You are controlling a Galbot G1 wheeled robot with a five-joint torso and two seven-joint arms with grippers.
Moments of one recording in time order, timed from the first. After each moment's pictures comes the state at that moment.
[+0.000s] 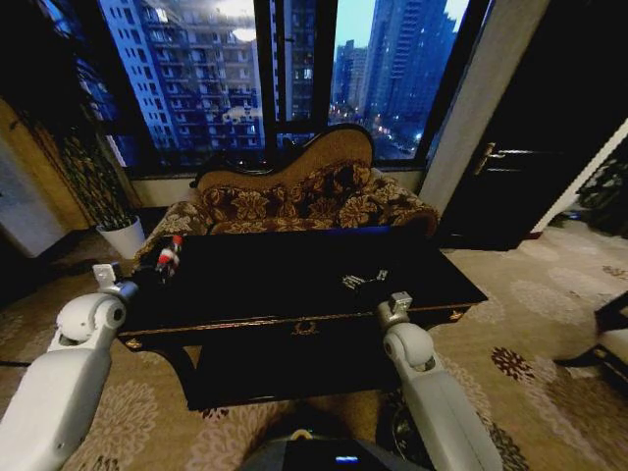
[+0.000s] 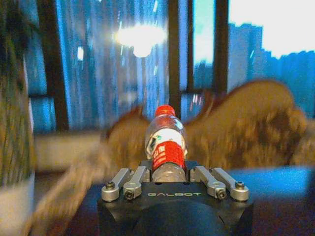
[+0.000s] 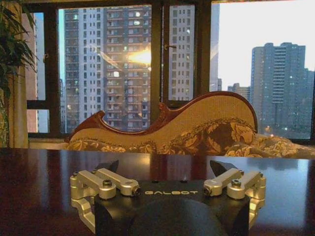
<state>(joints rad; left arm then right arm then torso) 1.11 -0.90 -0.77 -1.84 -0.63 0.39 0.04 -1.20 1.29 0.41 1.93 0.27 -0.20 0.00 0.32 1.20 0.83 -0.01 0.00</state>
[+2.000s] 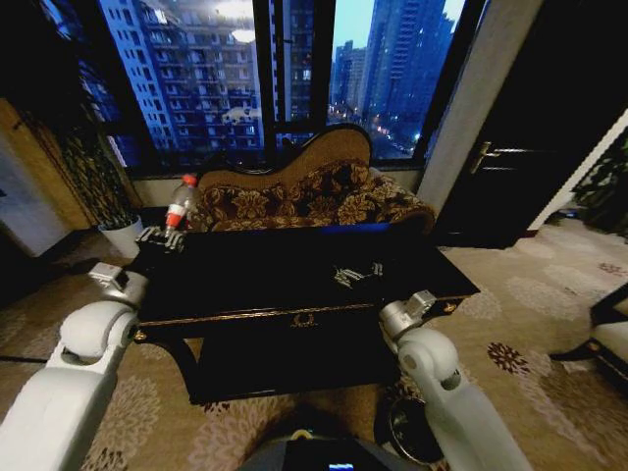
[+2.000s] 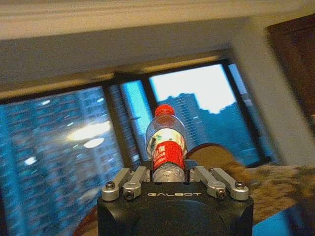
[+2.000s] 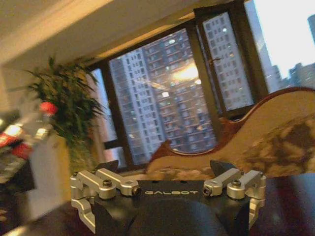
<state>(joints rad) 1.18 -0.84 -0.70 -2.12 -0.48 0.15 0.08 -1.27 1.16 0.39 2.26 0.72 -0.29 0.00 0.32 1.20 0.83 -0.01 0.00</state>
